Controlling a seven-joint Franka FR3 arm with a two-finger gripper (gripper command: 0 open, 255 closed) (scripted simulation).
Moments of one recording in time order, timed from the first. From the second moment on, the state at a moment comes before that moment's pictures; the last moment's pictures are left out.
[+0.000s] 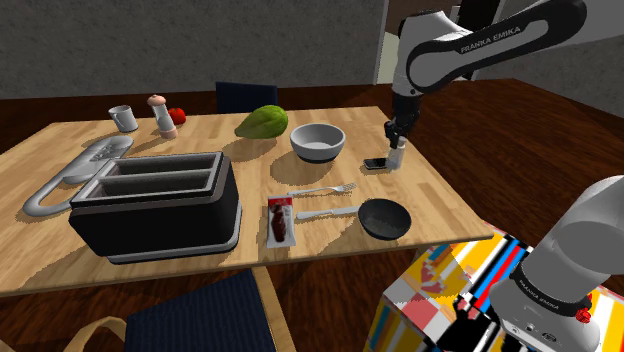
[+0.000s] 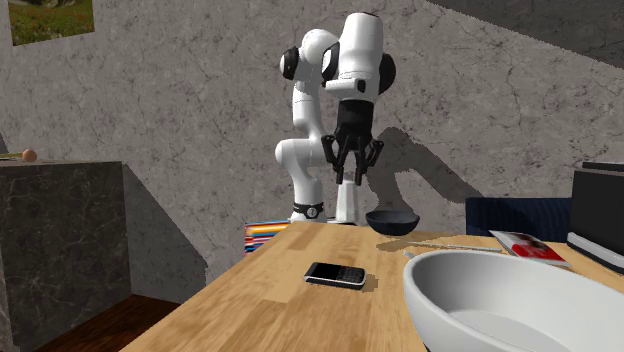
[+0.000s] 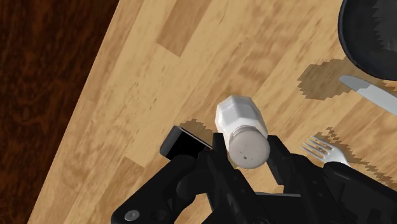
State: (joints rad) arm -0.06 -0.28 0.06 -2.35 -0.09 2.09 0.06
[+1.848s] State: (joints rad) arm 0.11 -0.54 0.31 -2.38 0.06 1.84 0.38
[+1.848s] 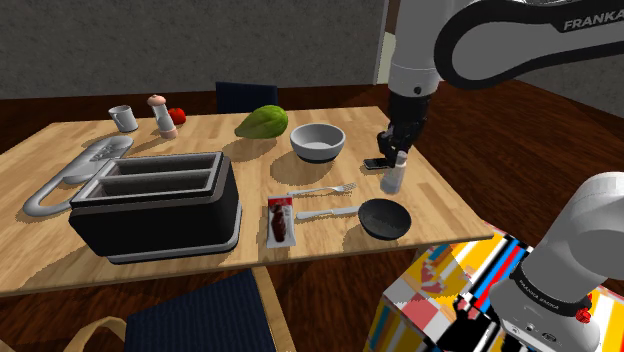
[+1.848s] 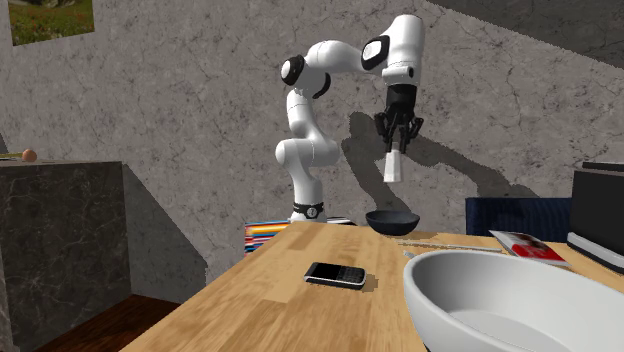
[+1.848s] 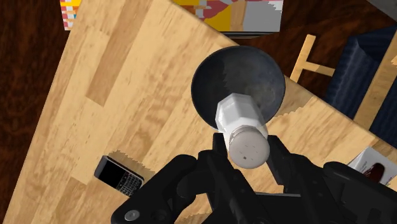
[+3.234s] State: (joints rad) arm 0.11 -0.48 0.35 -2.56 0.07 2.09 0.41
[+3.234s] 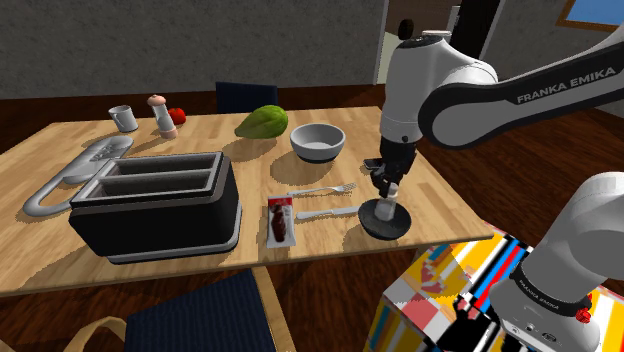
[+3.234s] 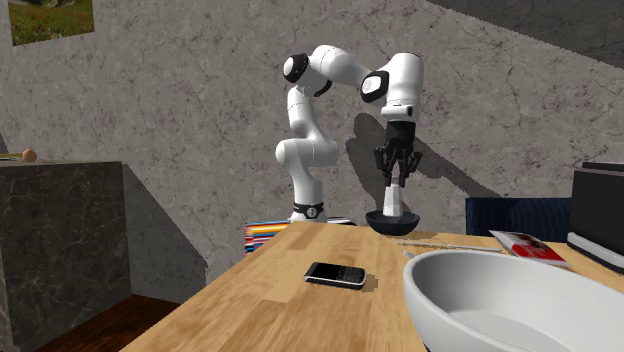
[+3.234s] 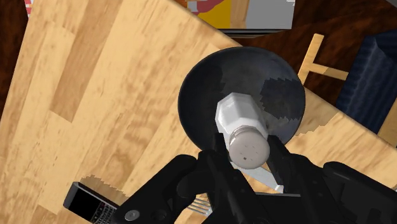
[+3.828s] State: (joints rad) arm 0.11 -0.48 0.35 -2.56 0.07 2.09 0.41
